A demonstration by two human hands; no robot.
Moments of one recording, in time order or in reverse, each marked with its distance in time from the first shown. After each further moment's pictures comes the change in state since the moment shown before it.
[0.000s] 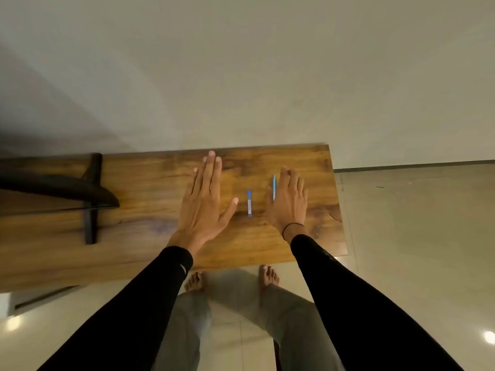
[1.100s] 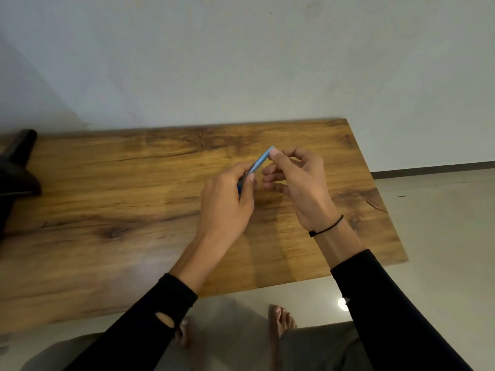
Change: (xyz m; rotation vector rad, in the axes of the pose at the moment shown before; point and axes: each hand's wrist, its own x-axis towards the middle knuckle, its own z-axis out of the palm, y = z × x) left_hand -0.008 0.036 0.106 -0.633 0.223 -0.131; right_hand -0.008 0.013 0.043 1.388 -0.073 0.177
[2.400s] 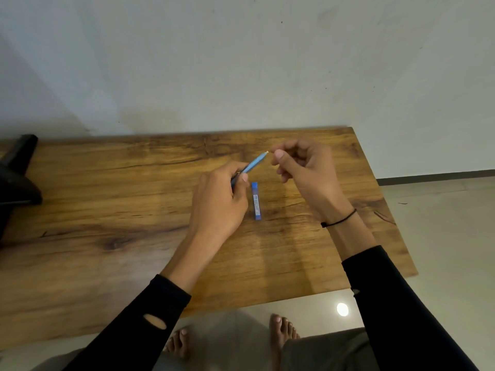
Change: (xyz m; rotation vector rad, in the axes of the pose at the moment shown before) left_hand 0.023 -0.005 -0.020 0.092 -0.041 -0.055; right_hand 0.045 0.002 -0.010 -0.298 -0.098 -0.322
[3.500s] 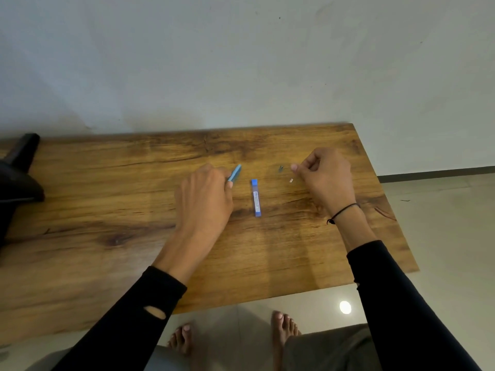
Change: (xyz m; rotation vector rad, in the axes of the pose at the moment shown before) left_hand 0.003 -0.016 -0.008 0.526 0.001 0.010; right_hand 0.001 0.014 -0.019 -0.608 0.166 0.235
